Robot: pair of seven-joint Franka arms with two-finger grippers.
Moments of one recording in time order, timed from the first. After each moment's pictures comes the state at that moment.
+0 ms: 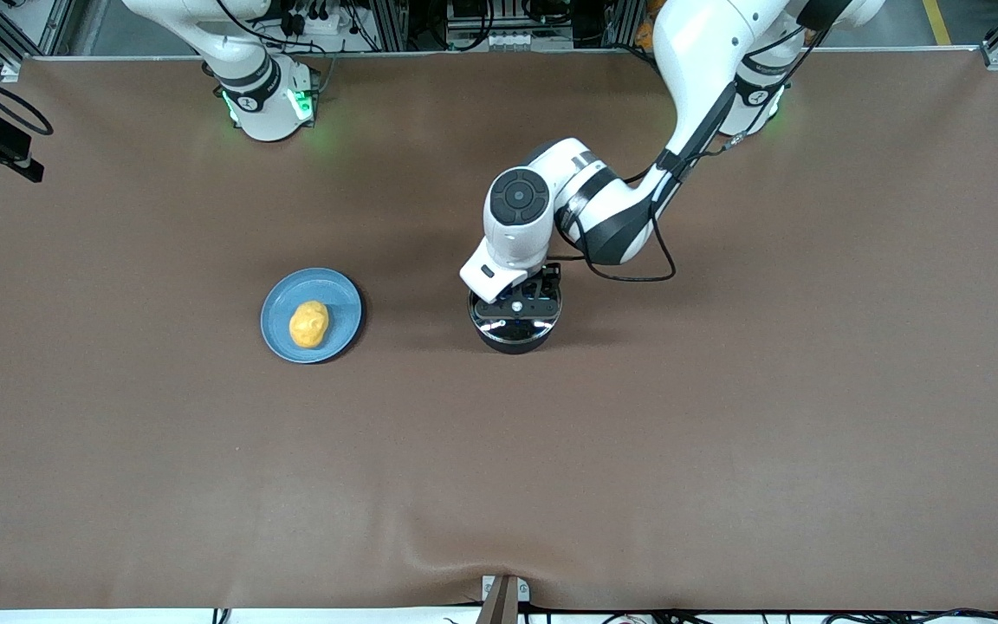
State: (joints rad) left arm -0.59 0.65 -0.26 -1.50 0.10 2.09 -0.84; right arm -0.03 -0.05 -0.03 -1.45 0.01 1.36 -0.09
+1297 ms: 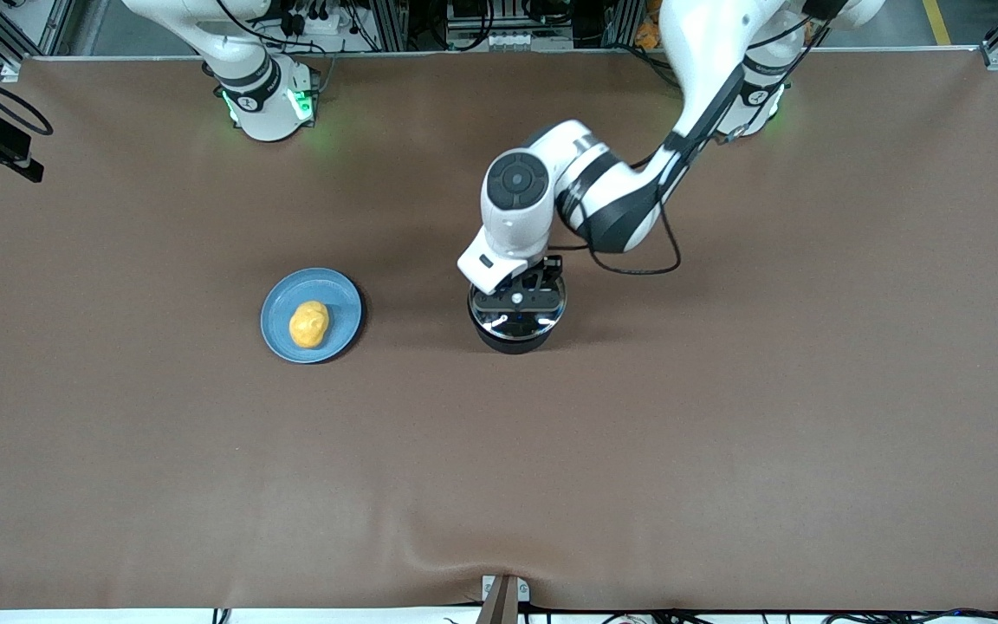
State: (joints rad) left arm -0.58 0.56 -0.26 -1.46 0.10 1.97 -0.84; right arm -0.03 -0.05 -0.03 -1.45 0.01 1.36 -0.09
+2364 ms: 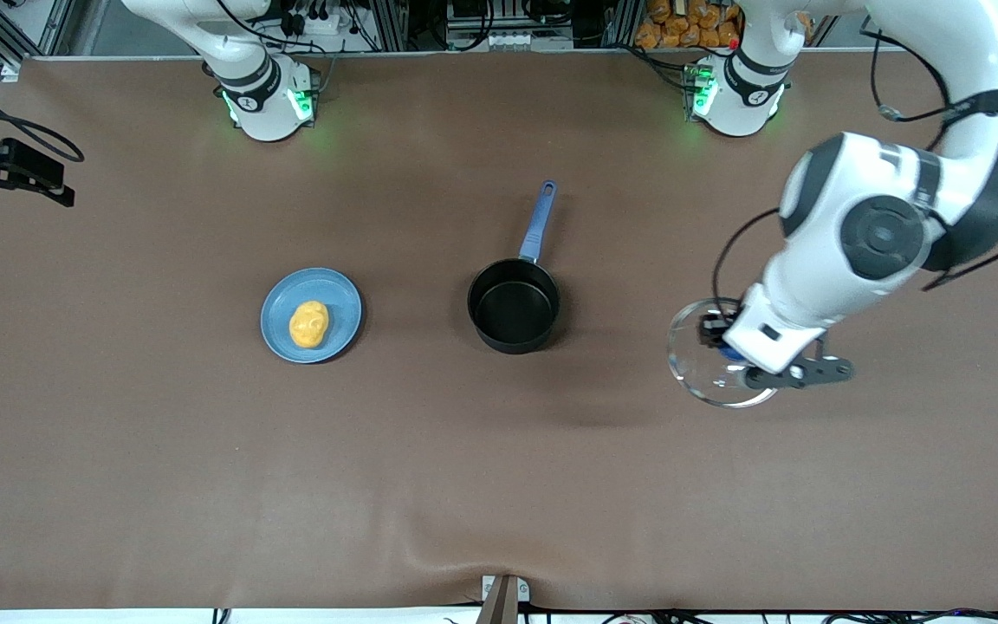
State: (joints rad) left arm -0.07 0.39 -0.25 -1.51 0.10 1.81 -0.40; right arm 0.00 0.02 -0.02 -1.45 0.01 1.38 -0.10
